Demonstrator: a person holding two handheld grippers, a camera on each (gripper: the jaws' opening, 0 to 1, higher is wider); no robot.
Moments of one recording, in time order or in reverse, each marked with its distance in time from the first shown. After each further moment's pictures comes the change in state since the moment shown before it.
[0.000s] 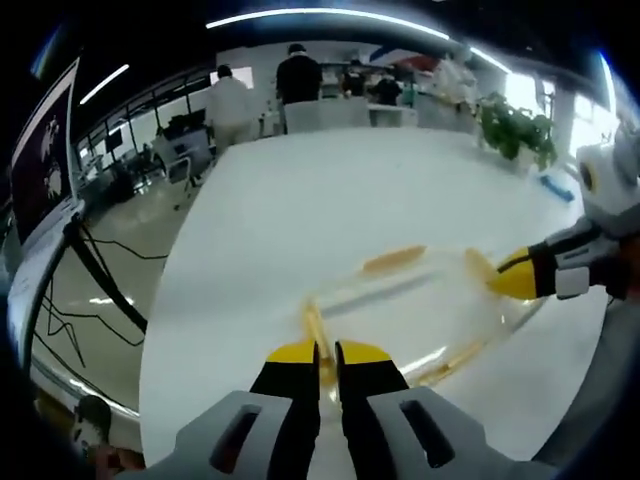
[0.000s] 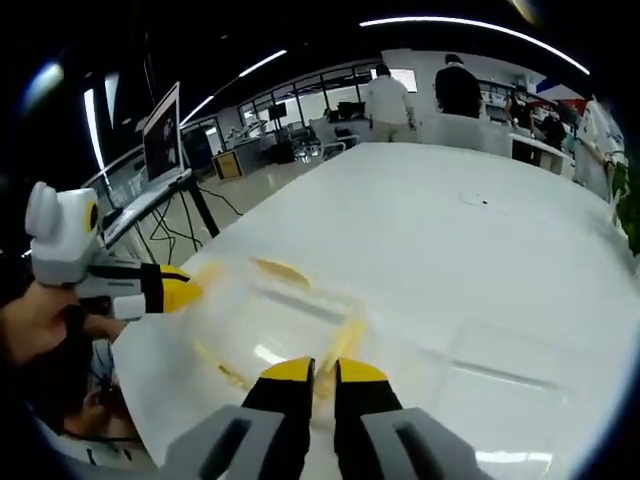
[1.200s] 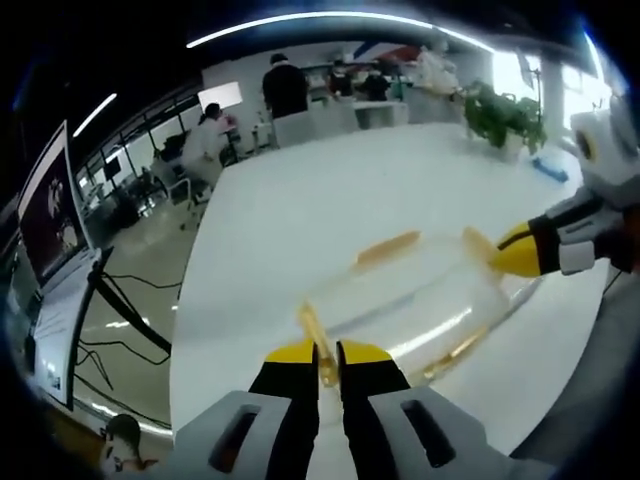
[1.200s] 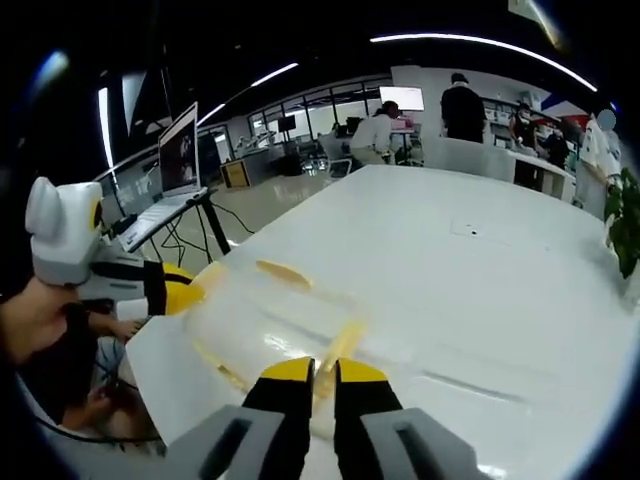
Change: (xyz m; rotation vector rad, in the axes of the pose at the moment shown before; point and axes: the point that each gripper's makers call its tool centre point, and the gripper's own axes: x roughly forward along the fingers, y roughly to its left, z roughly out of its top) left arm -0.040 -0.029 0.028 0.079 -0.013 0.035; right arm -0.049 0.000 0.022 -0.059 -0.056 0.004
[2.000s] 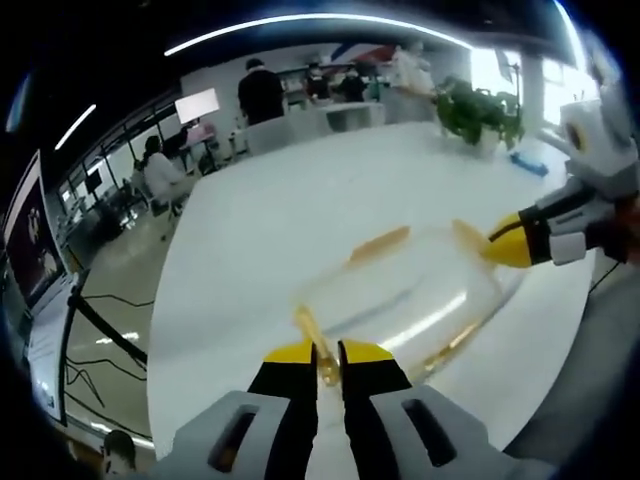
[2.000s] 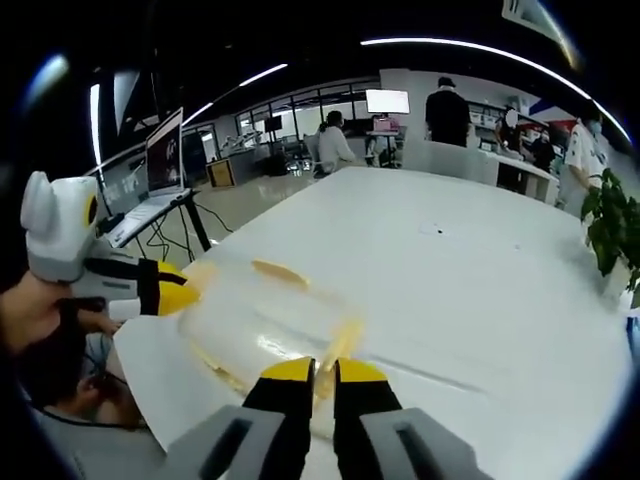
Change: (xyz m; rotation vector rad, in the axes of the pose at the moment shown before) left arm 0.010 -0.053 0.018 0.062 -0.010 -0.091; right arm -0.035 -0.043 -0.013 0.003 0.004 -0.080
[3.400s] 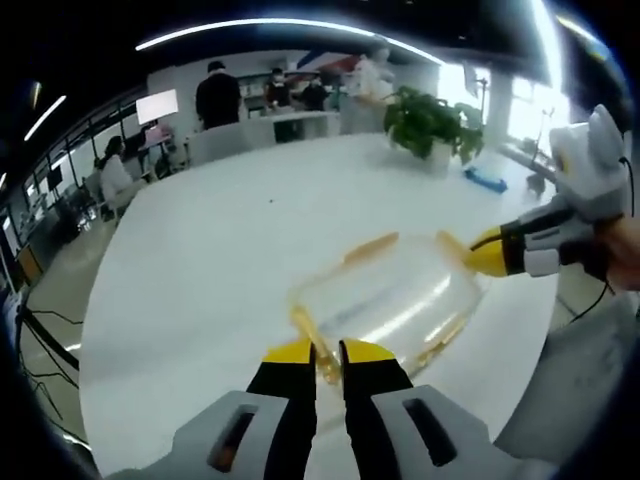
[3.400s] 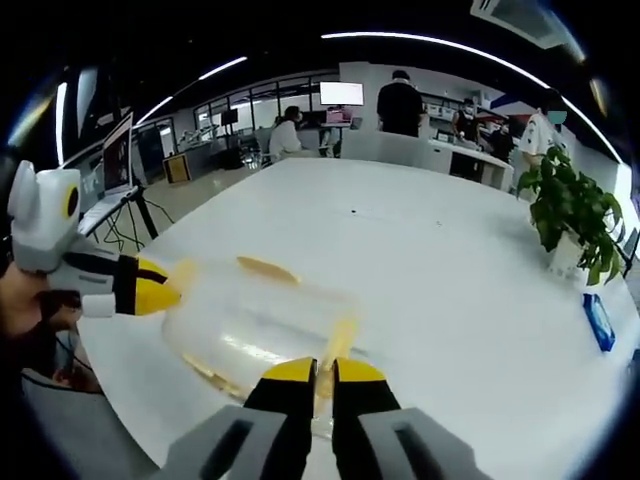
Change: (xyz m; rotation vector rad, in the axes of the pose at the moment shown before) left arm 0.036 -0.113 0.040 -0.027 -0.028 -0.200; right arm -0.058 -0.107 -0.030 0.033 0.039 -0.189
